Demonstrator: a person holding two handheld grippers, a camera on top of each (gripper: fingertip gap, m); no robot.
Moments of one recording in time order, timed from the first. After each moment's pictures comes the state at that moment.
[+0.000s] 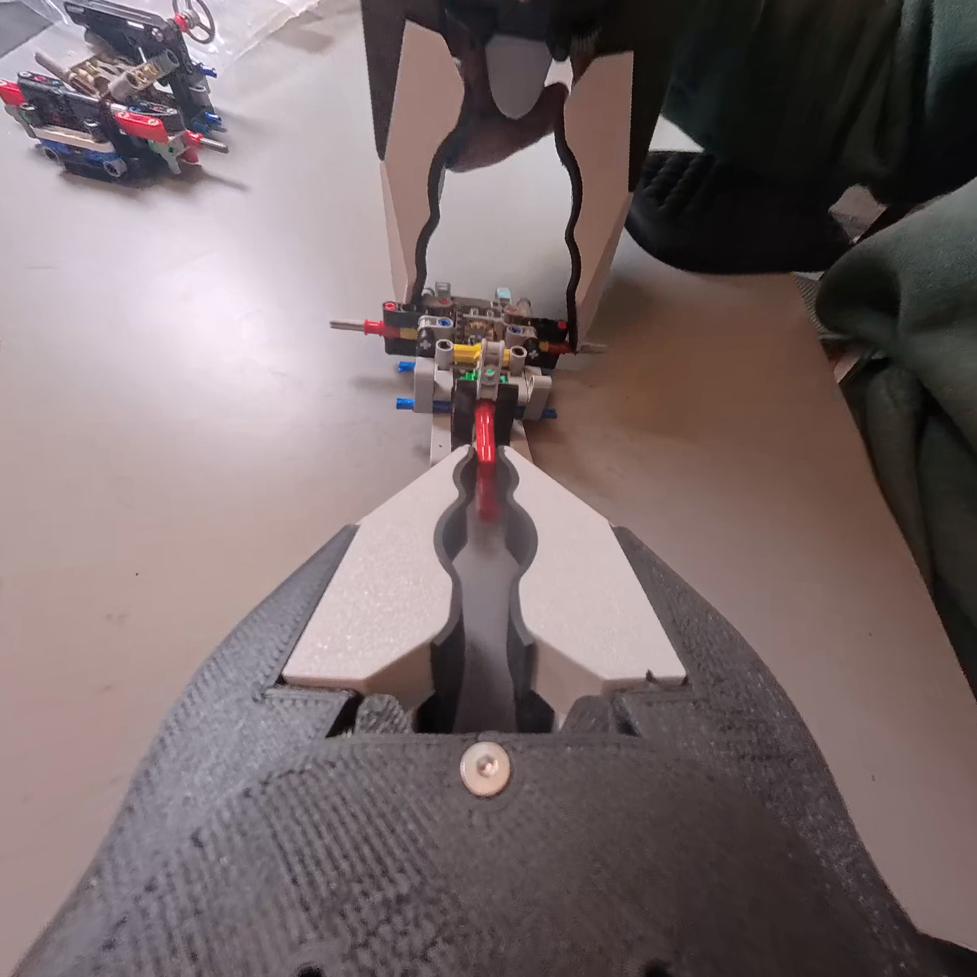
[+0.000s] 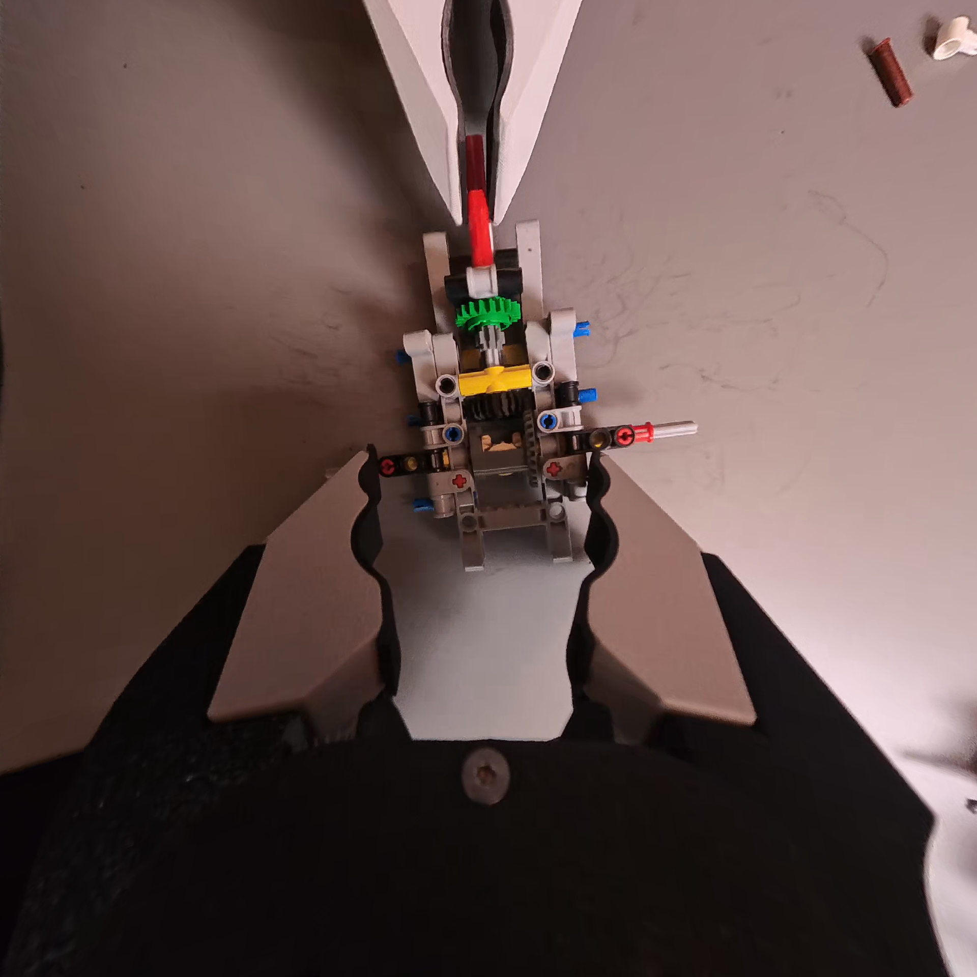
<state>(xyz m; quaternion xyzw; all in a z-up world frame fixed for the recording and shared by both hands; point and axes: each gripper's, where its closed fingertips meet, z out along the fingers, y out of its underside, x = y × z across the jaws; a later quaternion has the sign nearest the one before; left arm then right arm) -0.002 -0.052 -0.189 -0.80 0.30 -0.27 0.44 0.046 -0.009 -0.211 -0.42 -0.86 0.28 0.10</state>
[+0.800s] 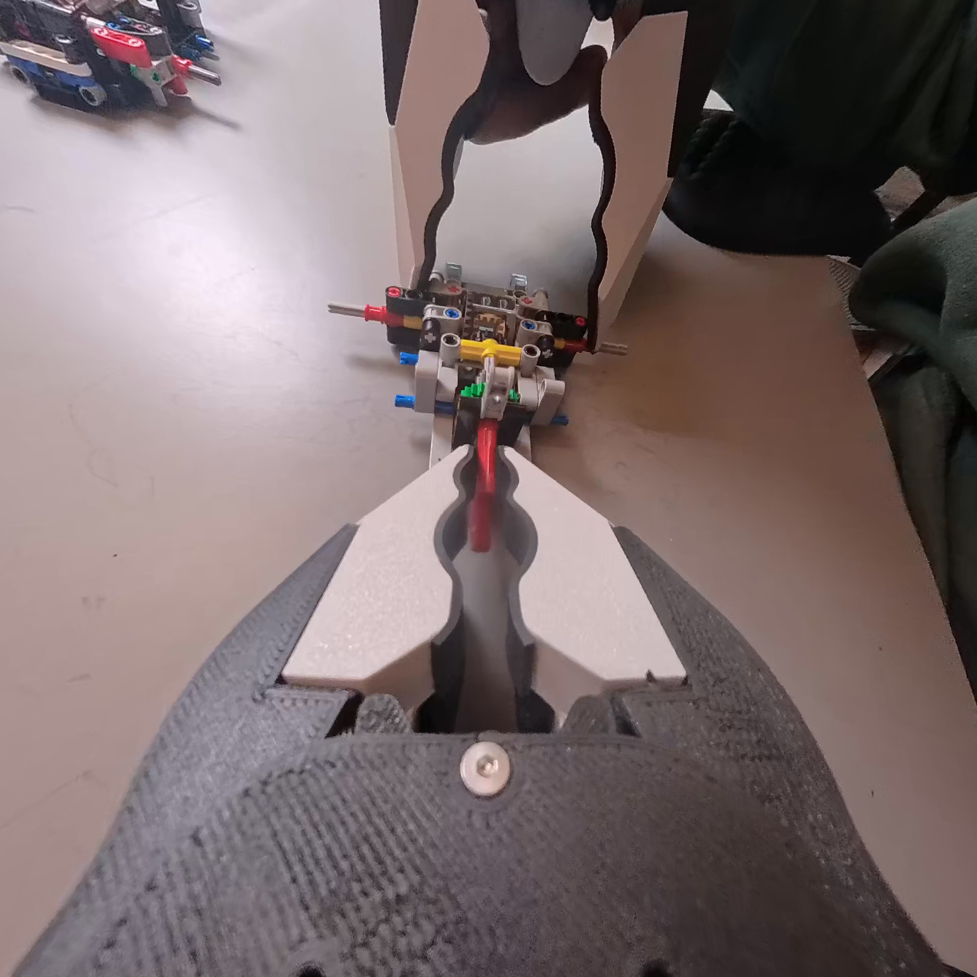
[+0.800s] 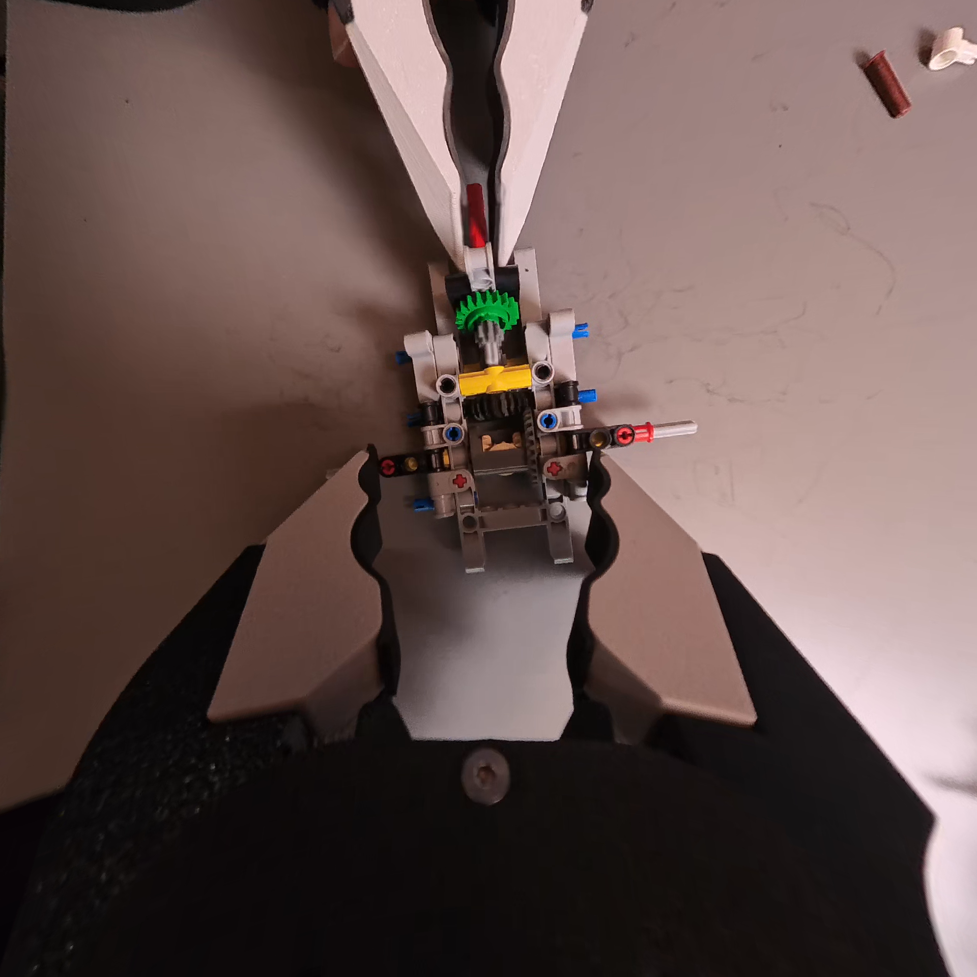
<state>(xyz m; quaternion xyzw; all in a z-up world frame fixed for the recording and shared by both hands) -0.001 -0.050 -0.203 -0.83 0.29 -0.25 0.41 0.040 -0.015 -0.213 -0.43 -0.85 0.29 0.10</state>
